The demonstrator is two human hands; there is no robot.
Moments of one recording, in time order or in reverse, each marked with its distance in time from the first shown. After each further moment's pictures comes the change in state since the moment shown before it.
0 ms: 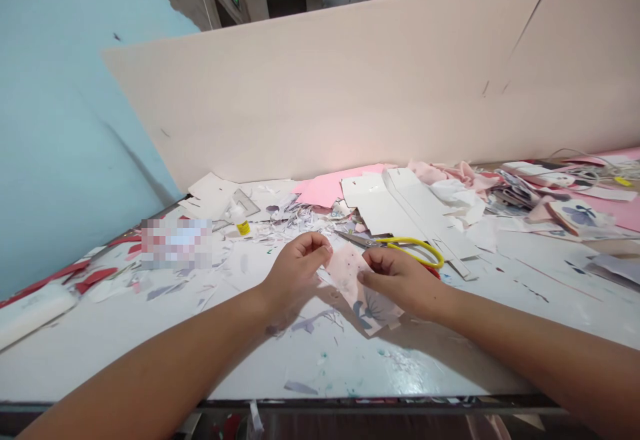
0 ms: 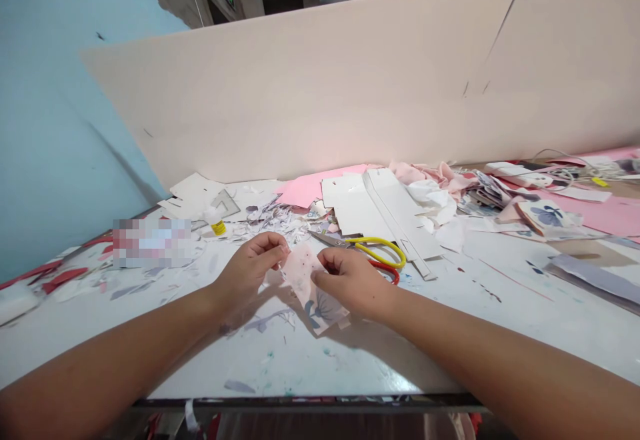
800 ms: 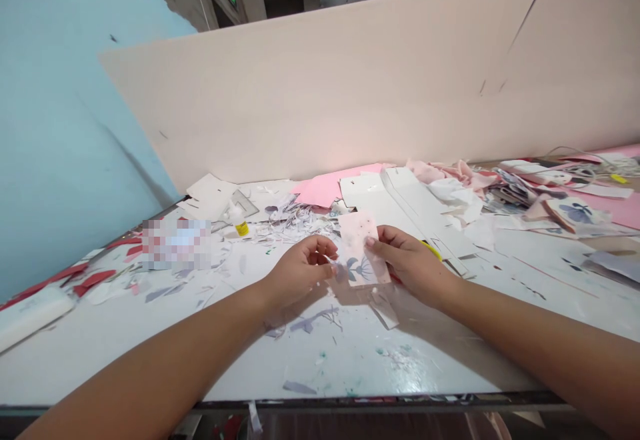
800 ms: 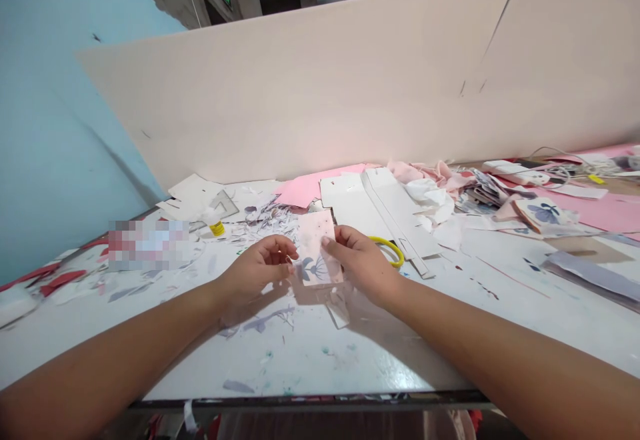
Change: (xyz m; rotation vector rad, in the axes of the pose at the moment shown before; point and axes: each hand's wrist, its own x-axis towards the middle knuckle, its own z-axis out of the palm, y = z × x) left_hand 0.007 -0.008 -0.007 0.018 -0.169 -0.042; right_hand 0.002 -0.012 -0.008 0.462 0.179 0.064
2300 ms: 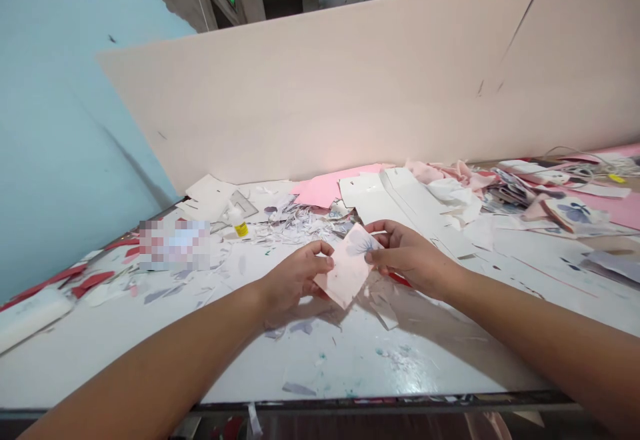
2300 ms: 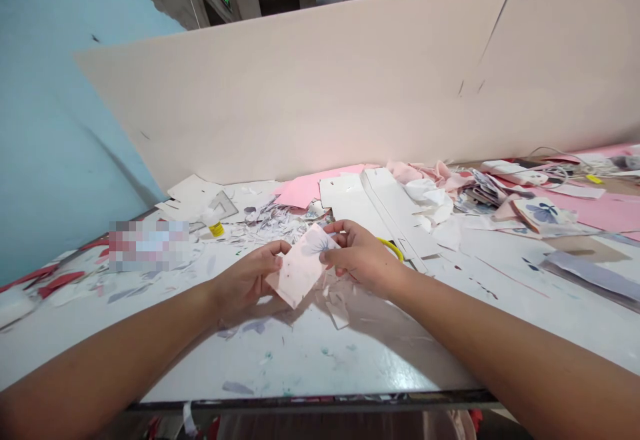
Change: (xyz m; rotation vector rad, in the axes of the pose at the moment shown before) left_hand -0.004 0.004 -0.002 -0.289 -0.220 -0.203; right_hand 0.011 -0.003 -0.012 -0.033 -0.117 0.019
